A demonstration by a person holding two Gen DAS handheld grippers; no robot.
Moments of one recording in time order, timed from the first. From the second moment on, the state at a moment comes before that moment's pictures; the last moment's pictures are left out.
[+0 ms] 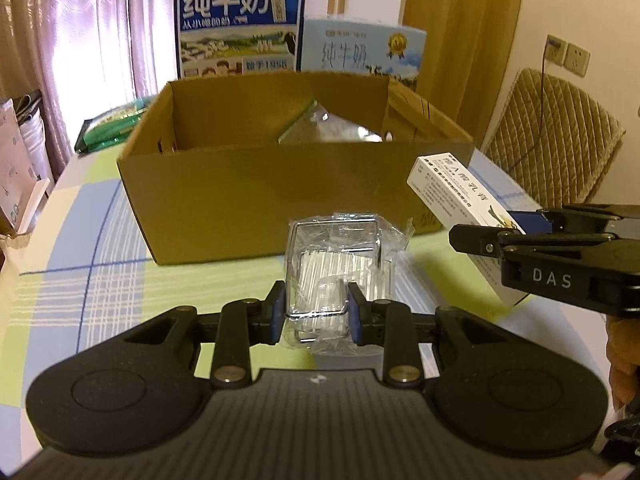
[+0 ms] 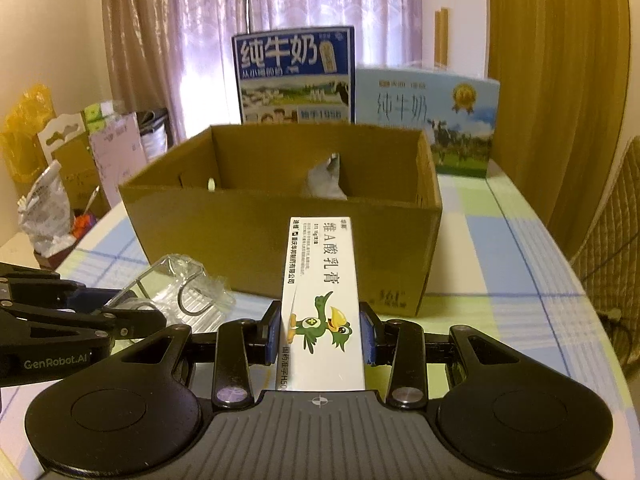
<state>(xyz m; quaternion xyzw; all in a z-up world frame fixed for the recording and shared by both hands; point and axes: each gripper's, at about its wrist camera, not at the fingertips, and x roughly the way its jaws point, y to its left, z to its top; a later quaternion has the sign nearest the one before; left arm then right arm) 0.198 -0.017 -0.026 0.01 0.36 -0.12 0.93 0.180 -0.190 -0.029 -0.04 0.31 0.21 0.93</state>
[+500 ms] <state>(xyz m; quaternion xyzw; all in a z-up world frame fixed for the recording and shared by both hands) 0.202 -0.010 0.005 0.00 0.31 -0.11 0.94 0.185 -0.182 0.004 -0.04 0.26 0.23 0.94</state>
